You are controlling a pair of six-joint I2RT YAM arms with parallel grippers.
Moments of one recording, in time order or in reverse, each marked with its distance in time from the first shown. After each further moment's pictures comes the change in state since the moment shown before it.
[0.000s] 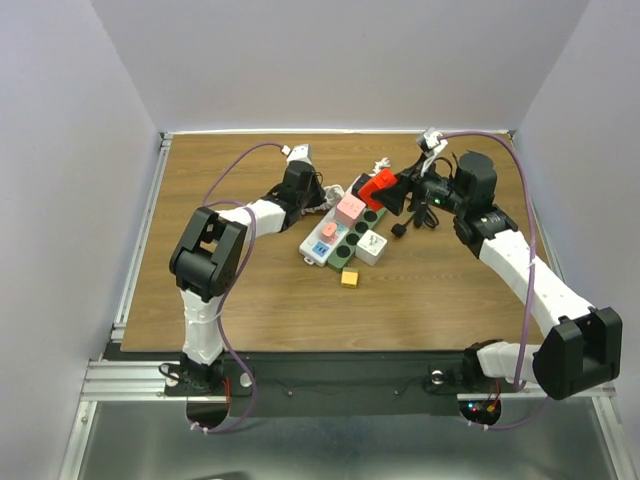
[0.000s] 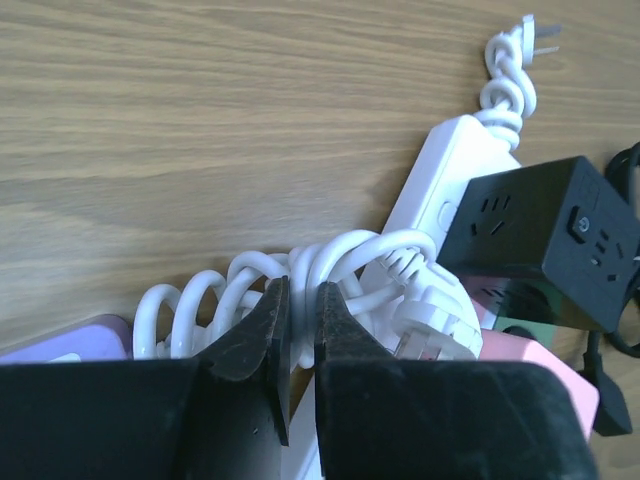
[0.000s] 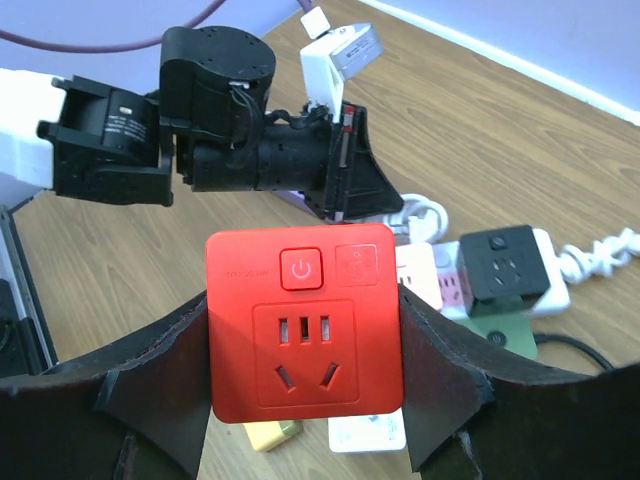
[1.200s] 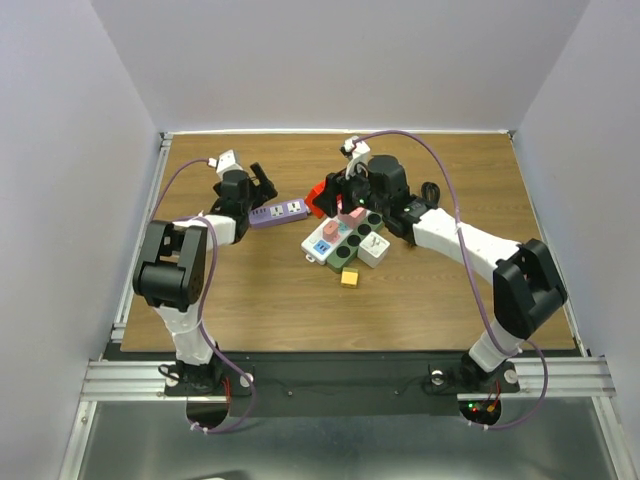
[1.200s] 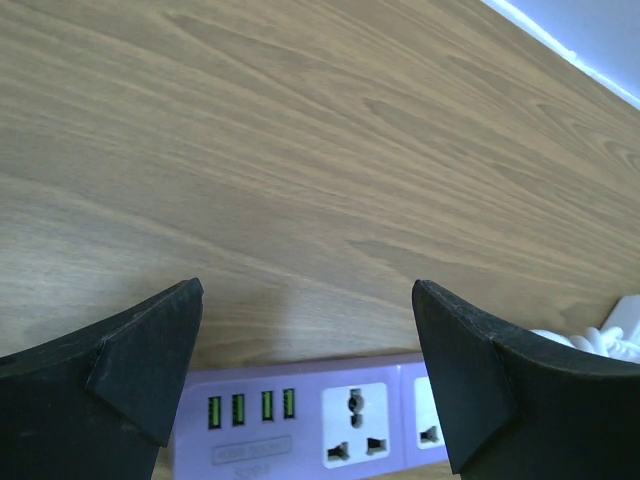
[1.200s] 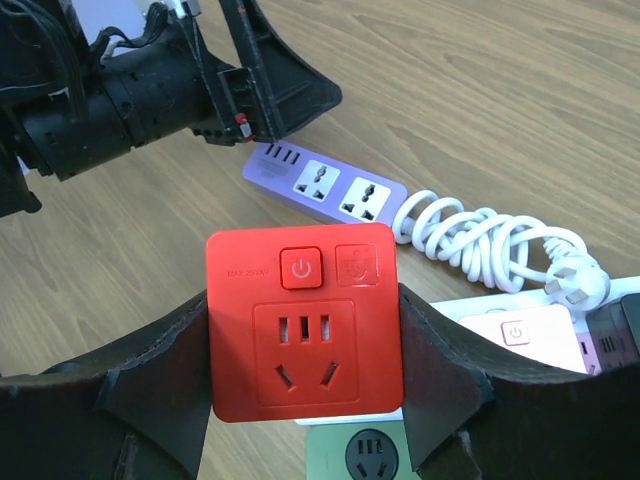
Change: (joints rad) left arm 0.302 -0.169 -0.312 0.244 -0.042 -0.023; right arm 0.333 0.394 0.207 0.050 0.404 0.093
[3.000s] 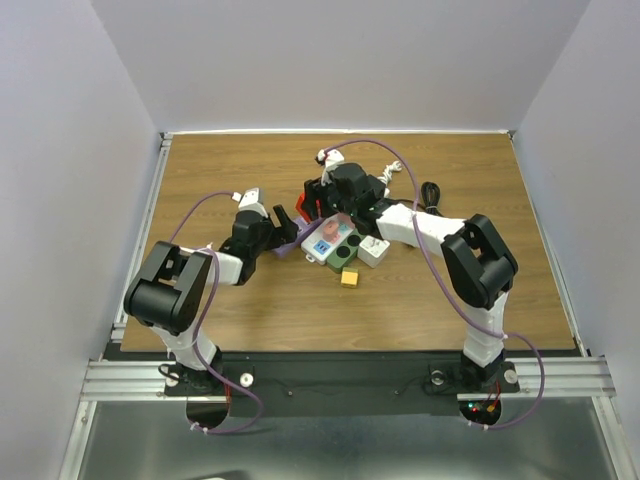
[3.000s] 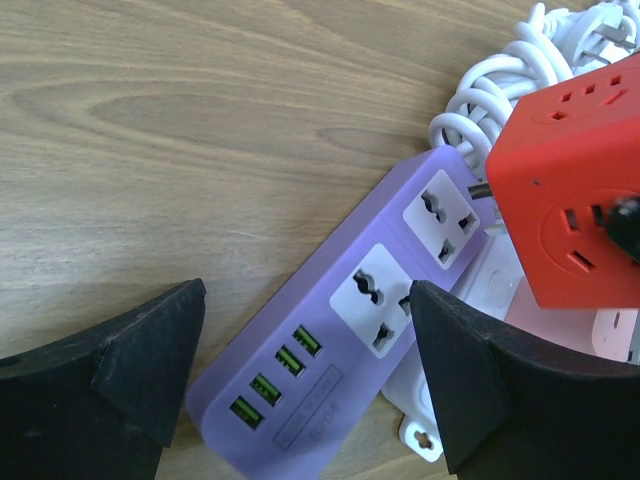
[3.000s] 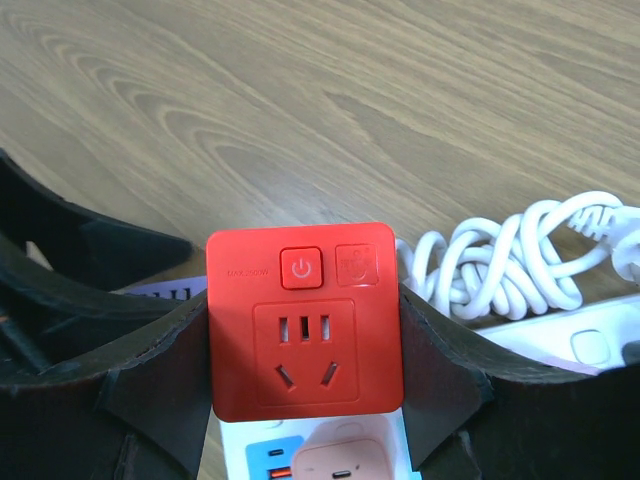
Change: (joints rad) left arm -0.145 -0.141 -0.369 0.197 0.157 0.012; right arm 0.059 0.303 0.147 0.039 0.216 -0.005
